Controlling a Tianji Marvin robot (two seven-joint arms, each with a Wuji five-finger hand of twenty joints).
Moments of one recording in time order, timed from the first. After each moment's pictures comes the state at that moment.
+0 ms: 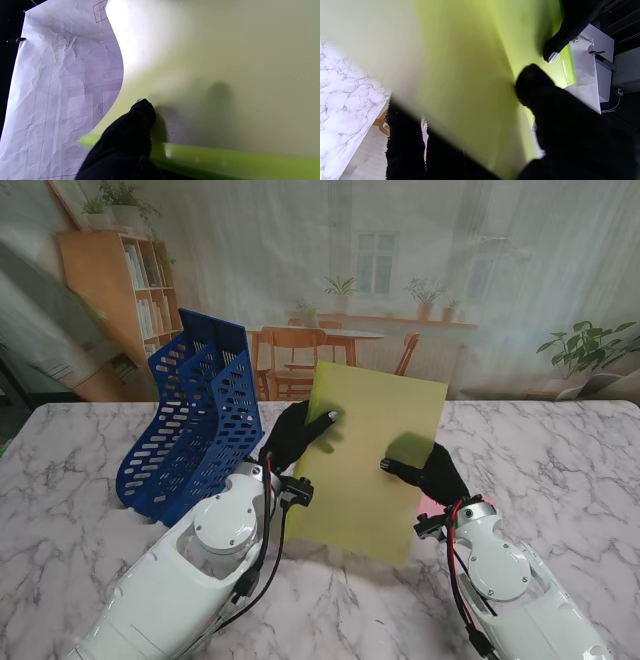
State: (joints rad) left arm 1.32 -1.28 -0.95 -1.56 -0.19 -0.01 0.22; right arm -1.58 -1.17 1.28 -1.53 -0.07 -0.30 -0.09; left_hand 1.22 -0.18 0.32 -0.08 0.61 0.28 0.66 0.49 0.80 0.29 0.44 0.35 0.82 0.26 0.54 0.47 0.58 0.20 1.14 0.41; right_hand 0.67 -0.59 0.87 -0.24 0.75 -0.07 1.08 0.46 1.17 0.09 0.65 0.33 1.19 0.18 0.53 0.45 0.61 0.41 1.32 0.42
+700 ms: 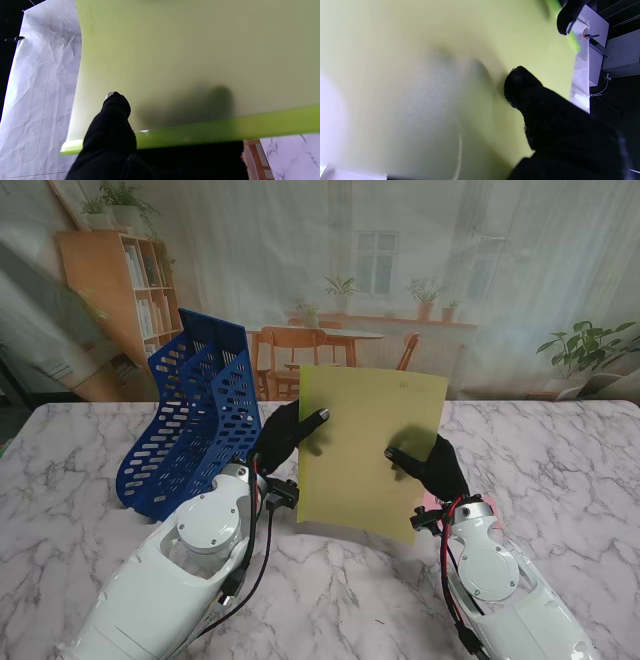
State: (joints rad) left arm 1.36 -1.26 -1.02 -1.57 -0.20 -0.02 0.15; right arm -1.56 -1.21 1.27 -1.49 -0.11 -0.36 -0.23; left_hand 1.10 -0.13 0.01 -0.02 0.48 0.30 0.41 0.41 0.74 0.31 0.39 0.31 0.77 0.28 0.54 0.47 0.52 0.22 1.13 0.43; right_hand 0.75 -0.57 0.88 -0.24 0.77 -0.01 1.05 0.45 1.27 0.10 0.78 0.46 1.27 0.17 0.77 0.56 0.72 0.36 1.43 0.42
